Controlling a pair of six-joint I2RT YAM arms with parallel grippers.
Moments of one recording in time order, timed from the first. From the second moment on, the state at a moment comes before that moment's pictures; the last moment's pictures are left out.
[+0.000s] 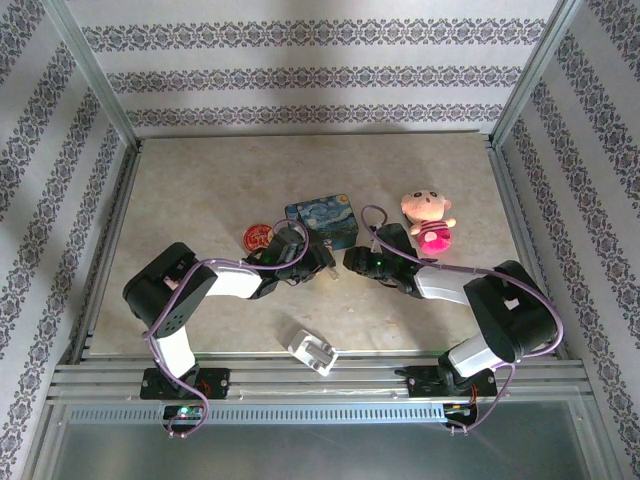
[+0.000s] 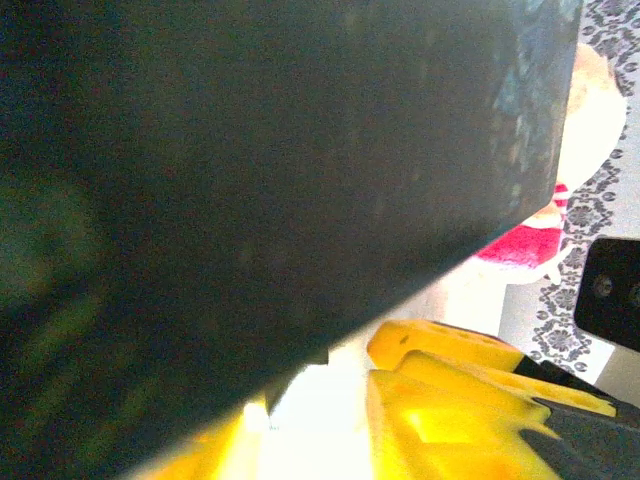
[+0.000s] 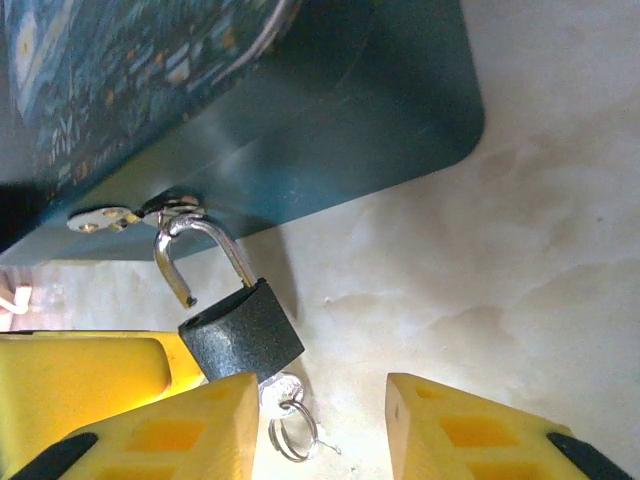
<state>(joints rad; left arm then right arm) -0.69 1.76 0.73 0.42 0.24 -1.26 0.48 1.52 0.55 0.22 -0.32 0.76</state>
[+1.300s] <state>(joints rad) -0.69 1.65 1.07 -0.40 -0.42 -0.63 0.56 1.69 0.67 0.21 -0.28 0.68</state>
